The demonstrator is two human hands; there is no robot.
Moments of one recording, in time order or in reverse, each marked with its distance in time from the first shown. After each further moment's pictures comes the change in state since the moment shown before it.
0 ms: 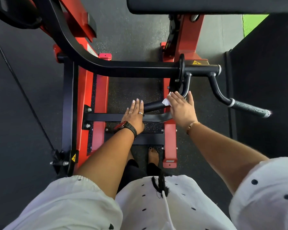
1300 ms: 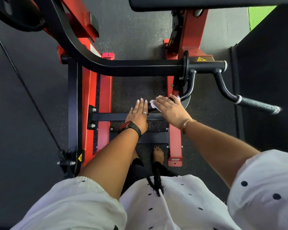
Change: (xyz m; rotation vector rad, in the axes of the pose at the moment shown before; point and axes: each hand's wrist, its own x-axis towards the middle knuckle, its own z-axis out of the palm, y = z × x) left_hand 0.006 -0.004 0.011 0.027 0.052 0.005; right_hand 0.009 -0.030 0.016 -0.027 -0.030 -0.376
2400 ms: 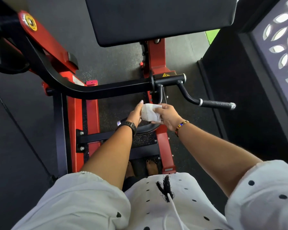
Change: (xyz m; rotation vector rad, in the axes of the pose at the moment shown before) left_hand 0.010 0.085 -0.068 -1.484 -0.135 -0.269; right_hand -0.045 0.022 -0.080 1.856 0.165 0.918
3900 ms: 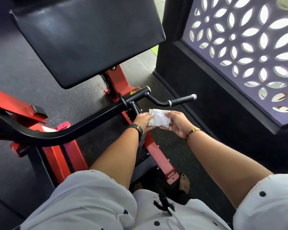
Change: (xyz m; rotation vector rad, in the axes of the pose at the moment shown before) left_hand -0.030 0.043 0.084 0.119 -0.393 0.002; right_hand -0.073 0.001 -0.064 0.410 0.326 -0.132
